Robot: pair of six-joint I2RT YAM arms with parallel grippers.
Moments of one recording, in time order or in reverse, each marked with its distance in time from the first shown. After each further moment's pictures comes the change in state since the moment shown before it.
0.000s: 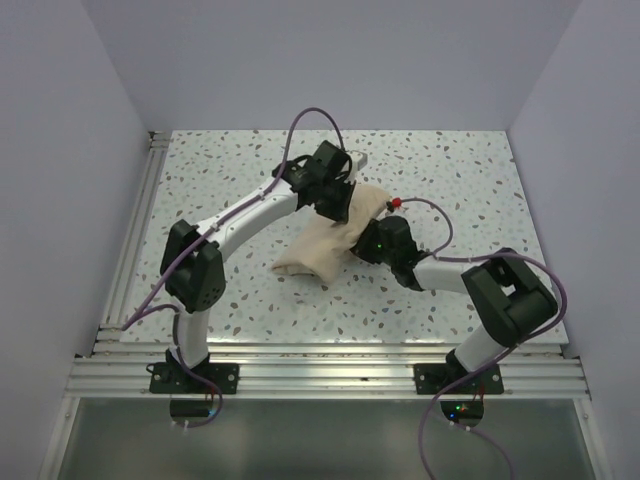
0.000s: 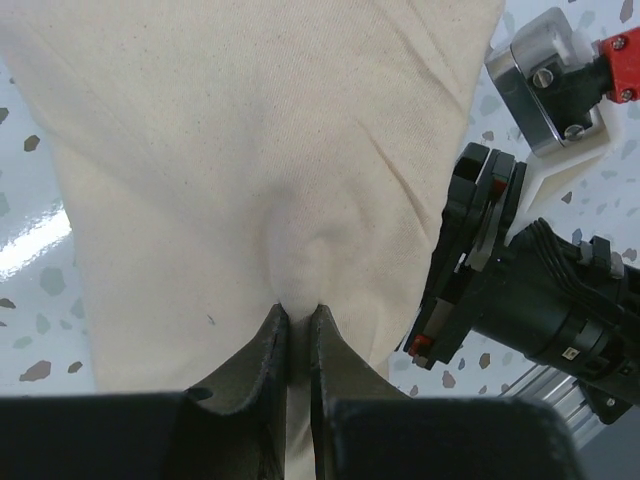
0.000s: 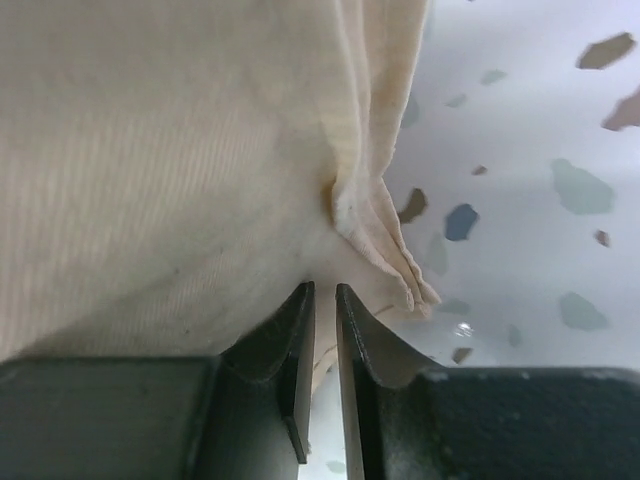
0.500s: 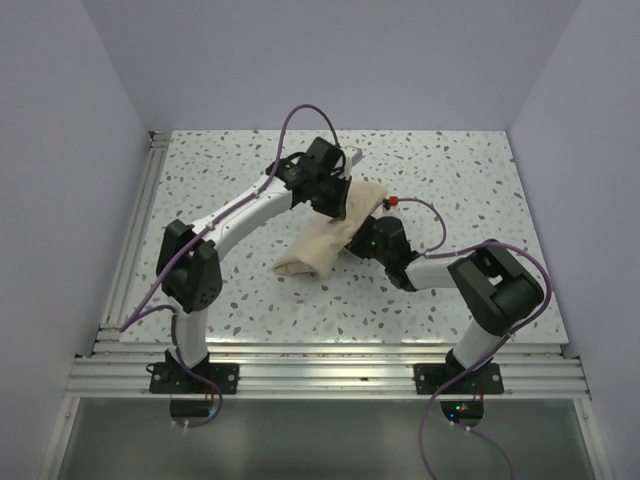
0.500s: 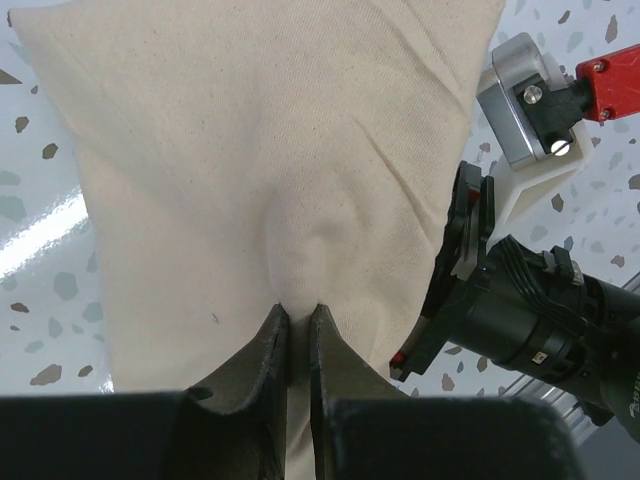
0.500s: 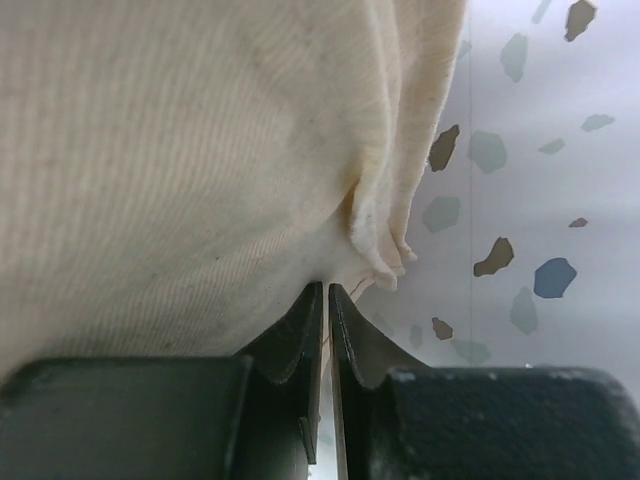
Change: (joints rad) left arm 0.034 -0.015 -0.003 0.008 0.029 0.001; right arm 0.040 0.096 0.012 0.228 0.024 0.089
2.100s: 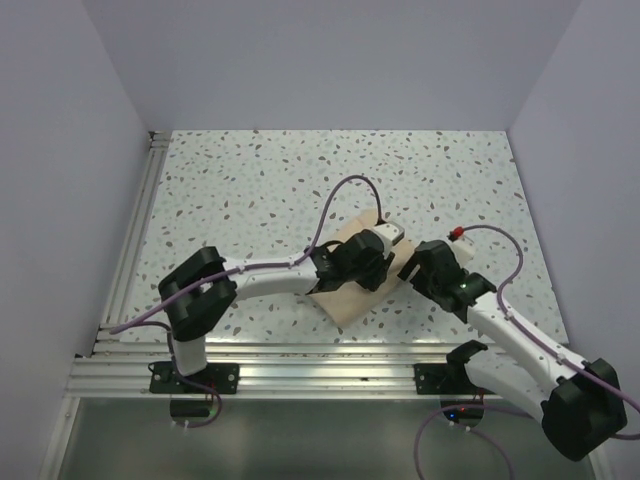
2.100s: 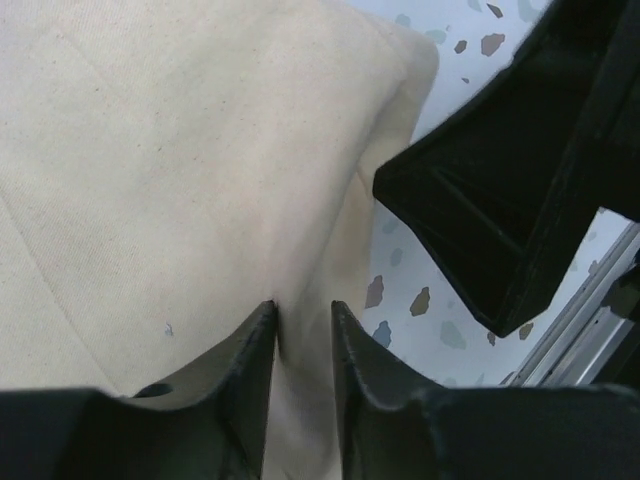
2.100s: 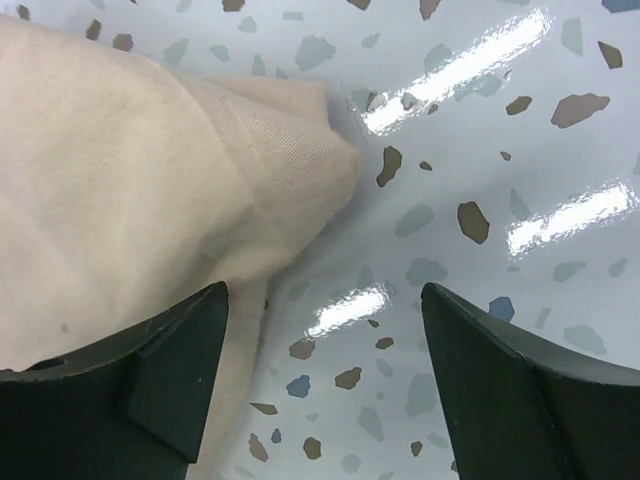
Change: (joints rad) left arm -0.391 -0.103 -0.570 0.665 -0.250 -0.092; right arm -0.088 -0.755 -0.112 -1.165 0.372 0.004
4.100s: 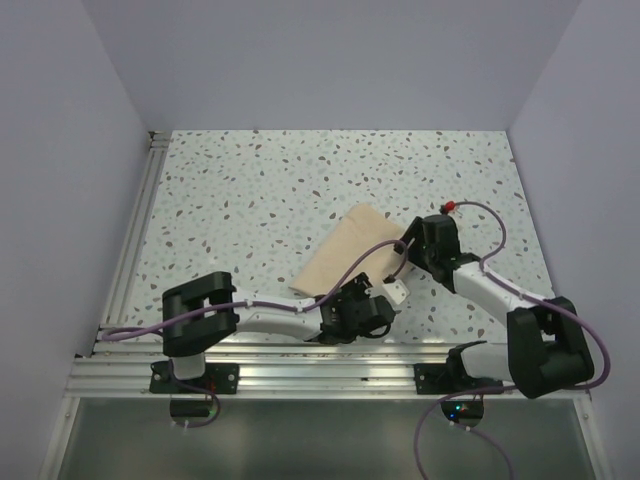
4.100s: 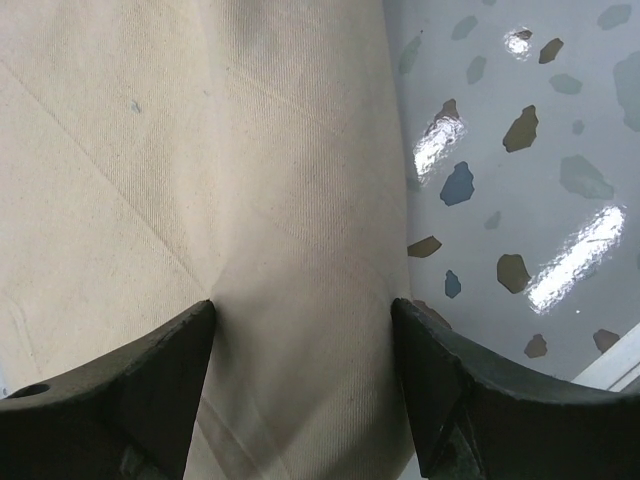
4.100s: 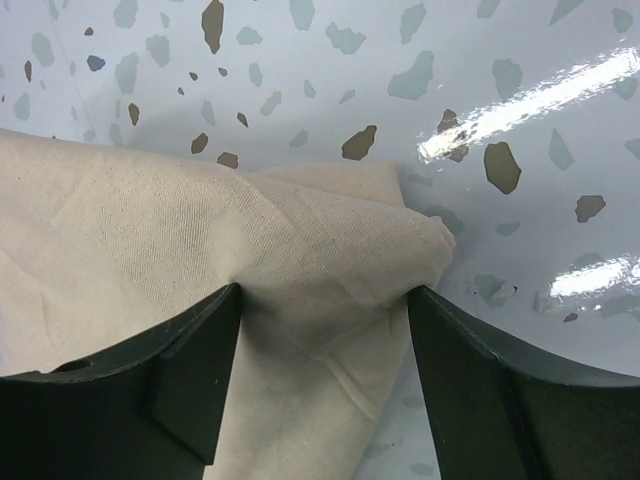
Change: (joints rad) left arm -0.282 -0.038 -0.154 -0.083 -0.518 0.196; right arm -0.218 0.343 0.047 0.482 -0.238 -0.222
